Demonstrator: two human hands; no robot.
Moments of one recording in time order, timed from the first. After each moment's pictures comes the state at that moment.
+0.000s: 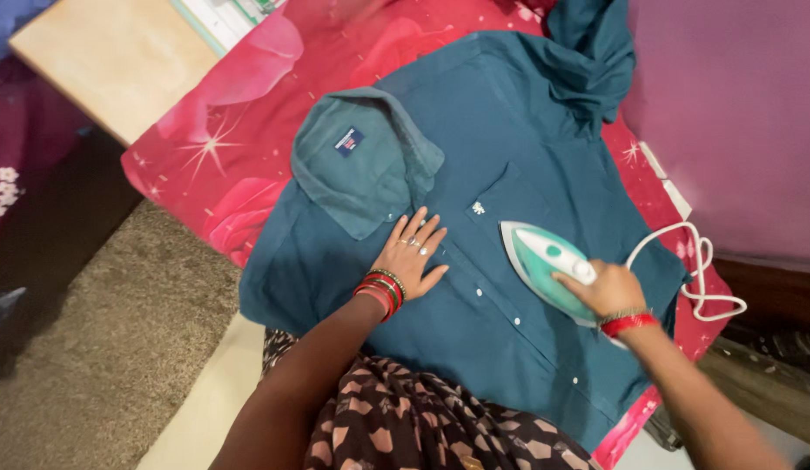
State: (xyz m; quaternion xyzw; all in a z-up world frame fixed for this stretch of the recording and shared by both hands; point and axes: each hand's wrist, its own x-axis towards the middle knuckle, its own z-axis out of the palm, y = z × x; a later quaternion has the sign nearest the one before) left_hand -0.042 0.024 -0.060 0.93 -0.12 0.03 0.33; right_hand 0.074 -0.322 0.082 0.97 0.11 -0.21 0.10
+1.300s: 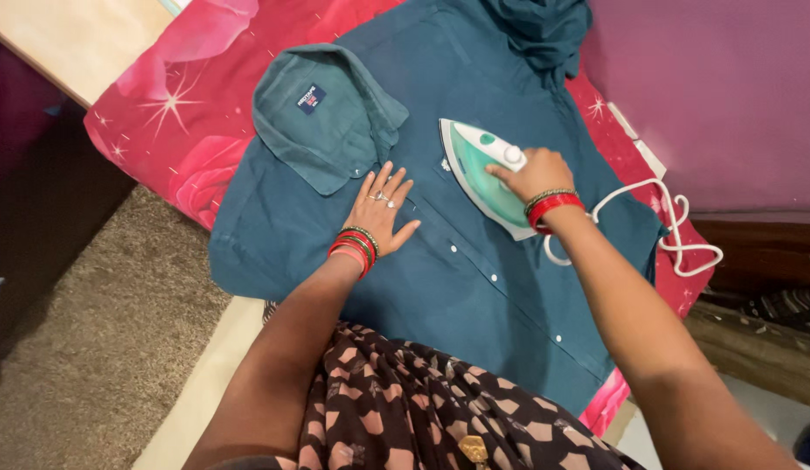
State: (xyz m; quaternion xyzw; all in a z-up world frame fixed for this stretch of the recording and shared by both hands) left_hand -0.048 0.013 -0.059 0.95 -0.10 0.04 0.28; right_hand 0.131 -0.233 0.069 0.98 0.12 -0.14 0.01
